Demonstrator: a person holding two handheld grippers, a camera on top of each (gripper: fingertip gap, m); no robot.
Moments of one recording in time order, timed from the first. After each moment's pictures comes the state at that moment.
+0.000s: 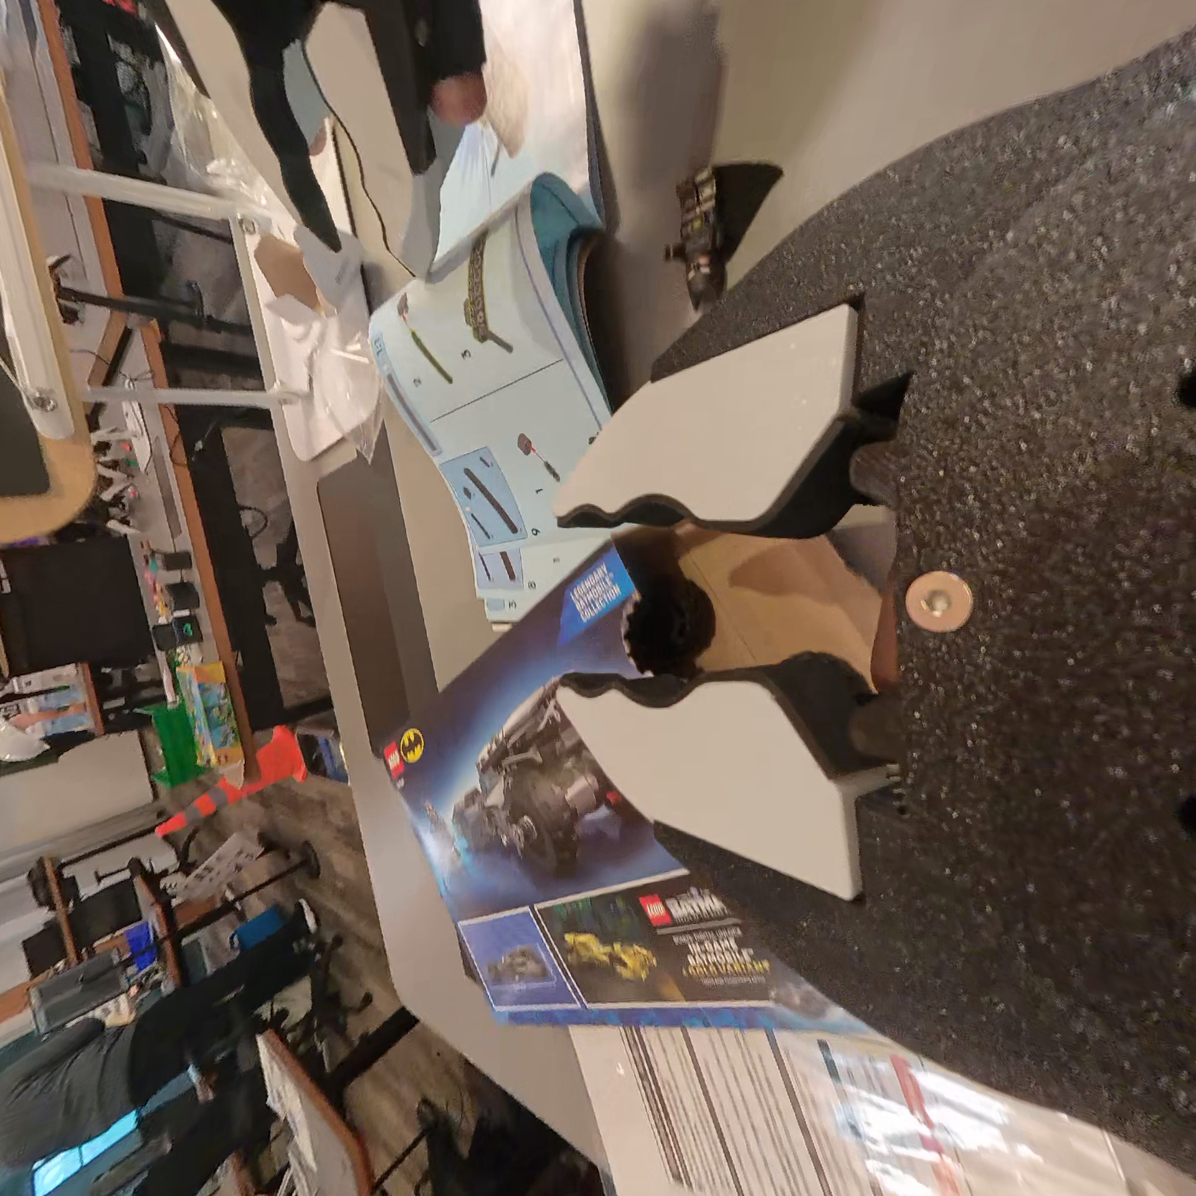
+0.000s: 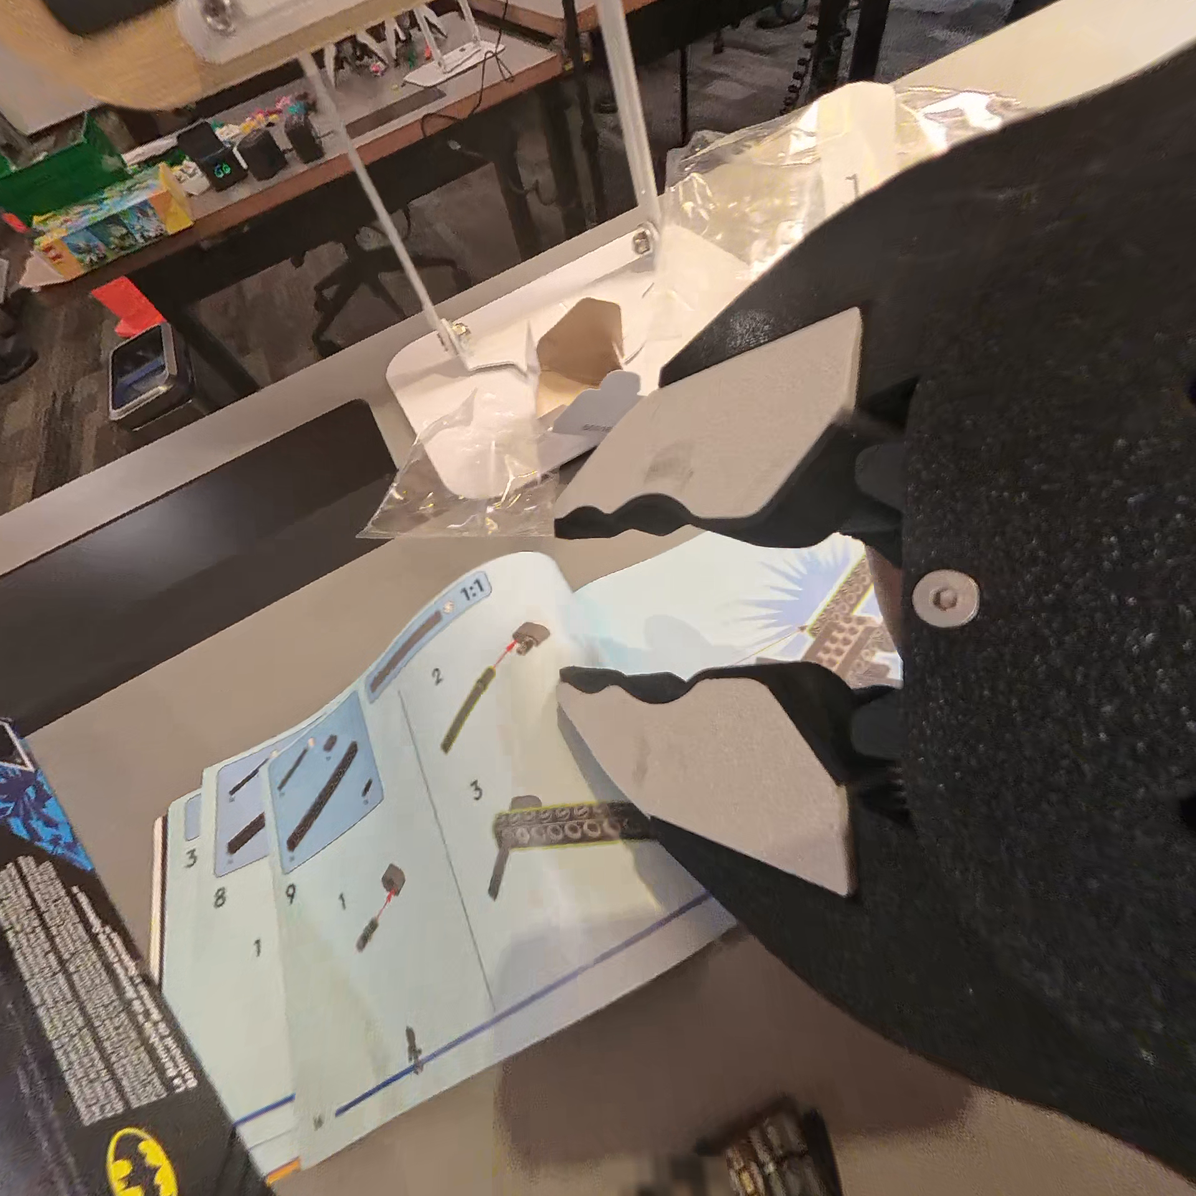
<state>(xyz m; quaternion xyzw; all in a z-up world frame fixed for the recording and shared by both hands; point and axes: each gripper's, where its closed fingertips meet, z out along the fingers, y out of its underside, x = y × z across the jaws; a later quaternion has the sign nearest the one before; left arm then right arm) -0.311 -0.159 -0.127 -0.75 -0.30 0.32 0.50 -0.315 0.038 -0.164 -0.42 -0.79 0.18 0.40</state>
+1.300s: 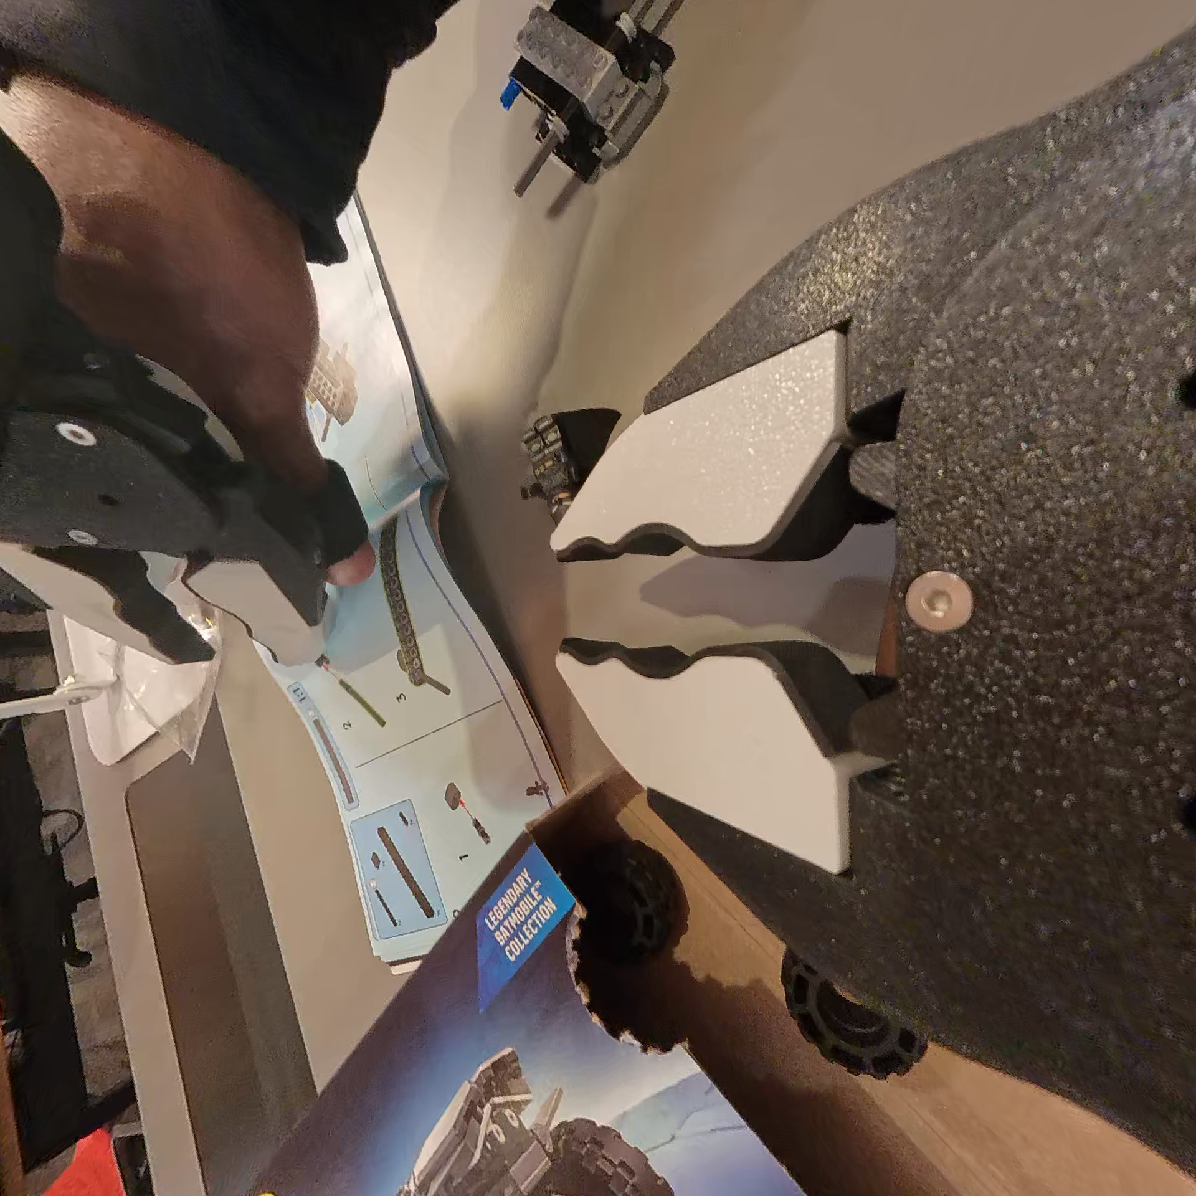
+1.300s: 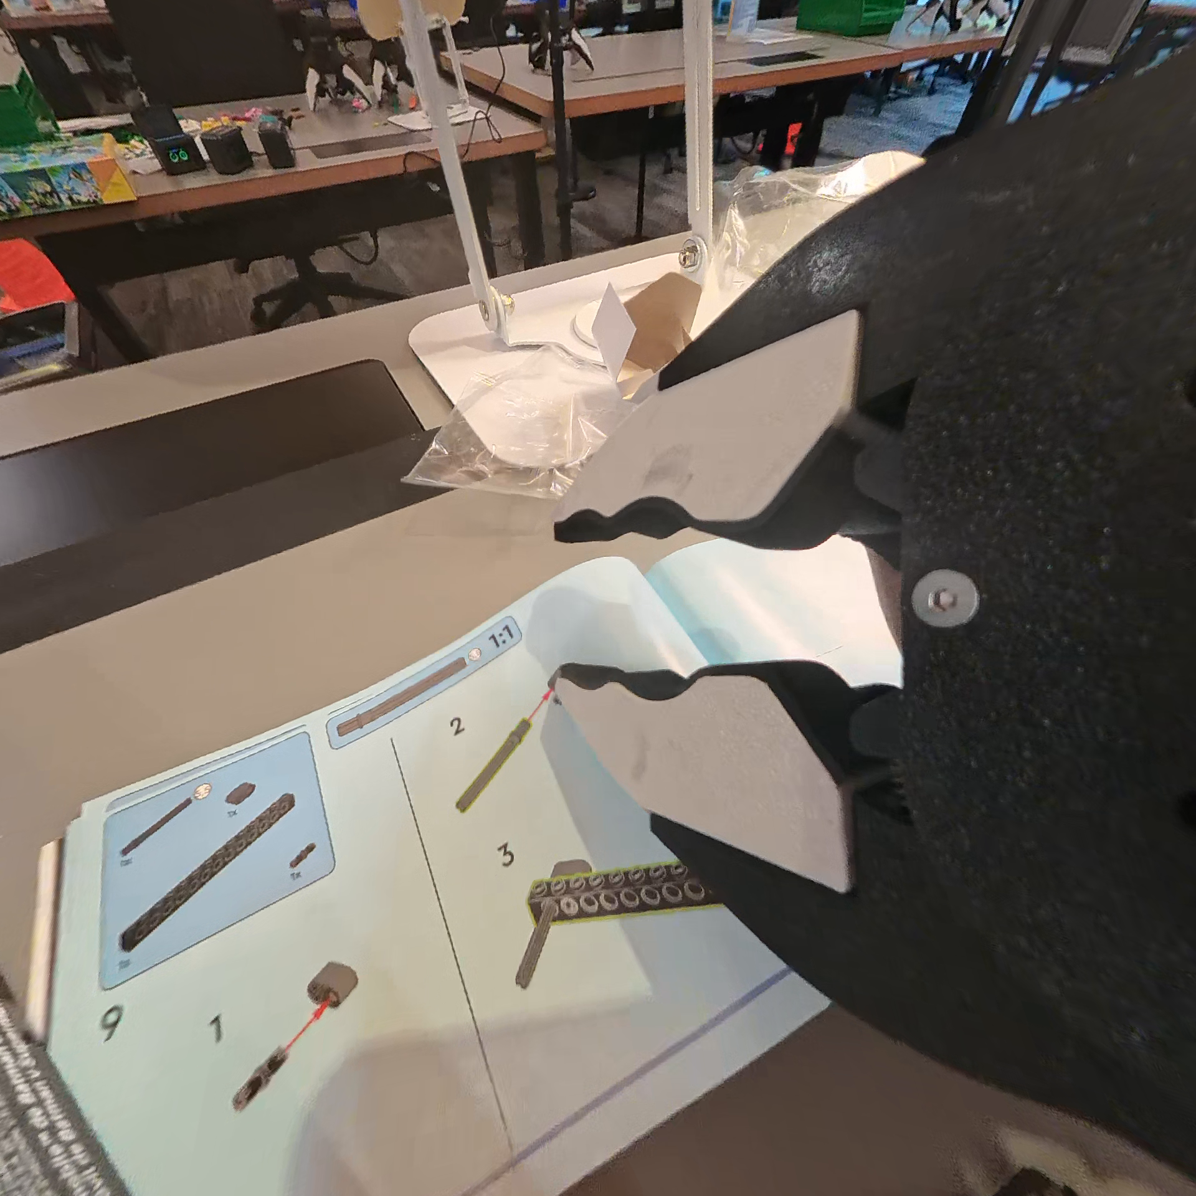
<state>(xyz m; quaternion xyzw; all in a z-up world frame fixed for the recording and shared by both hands) -0.253 -0.108 -0.183 -0.84 -0.22 0.12 0.48 -0.357 0.018 -0.193 -0.41 -0.82 0.08 0.40</state>
